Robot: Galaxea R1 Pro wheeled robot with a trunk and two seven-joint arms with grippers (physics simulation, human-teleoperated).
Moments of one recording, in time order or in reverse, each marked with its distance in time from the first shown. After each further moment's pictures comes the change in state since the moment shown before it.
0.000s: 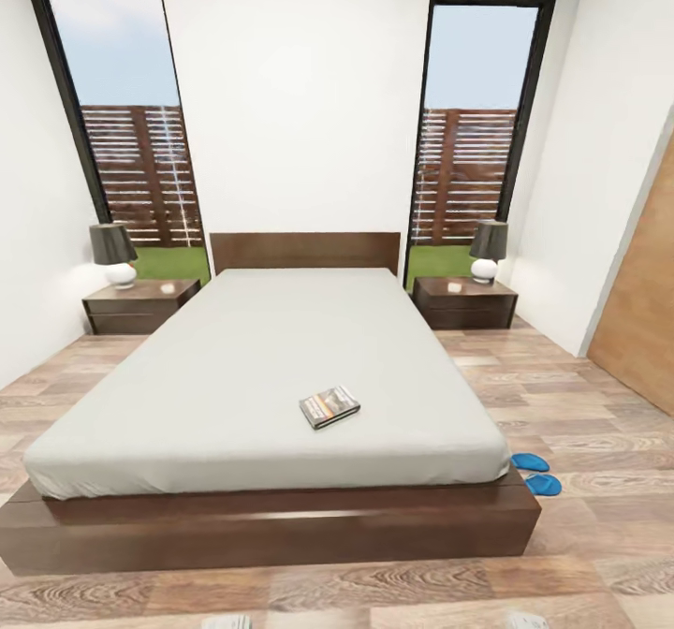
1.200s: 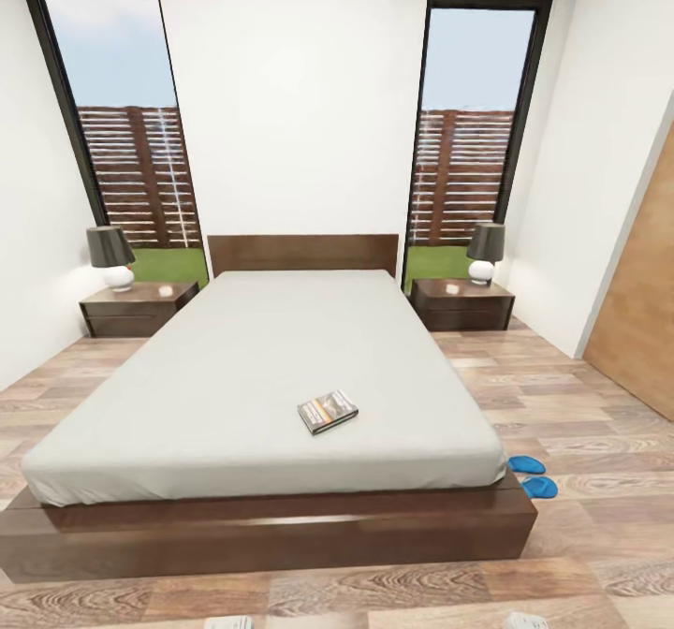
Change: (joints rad) left arm 0.001 -0.003 -0.006 0.000 -0.004 0.003 -0.007; right arm 0.000 -0.001 0.000 0.000 0.000 0.001 0.007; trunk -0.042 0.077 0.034
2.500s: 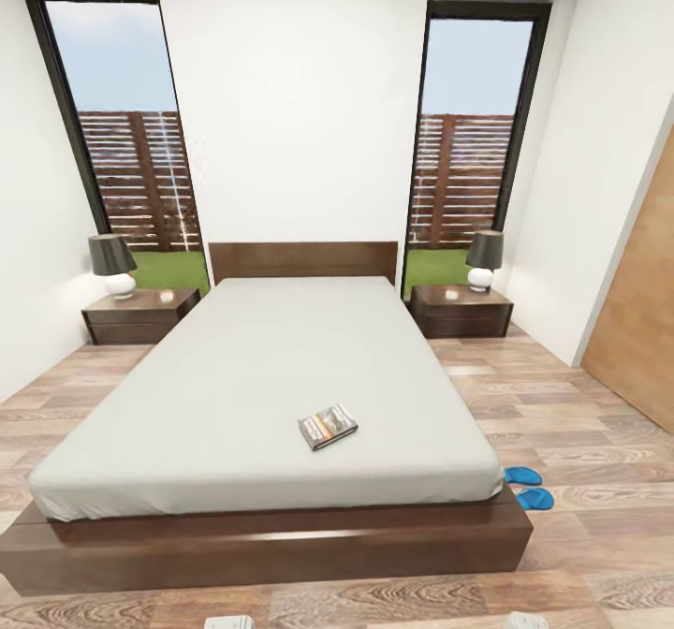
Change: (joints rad) left arm -0.001 0.000 0.002 0.000 0.000 0.000 0.001; right arm 0.000 0.000 0.000 0.000 0.000 0.000 -0.005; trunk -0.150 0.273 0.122
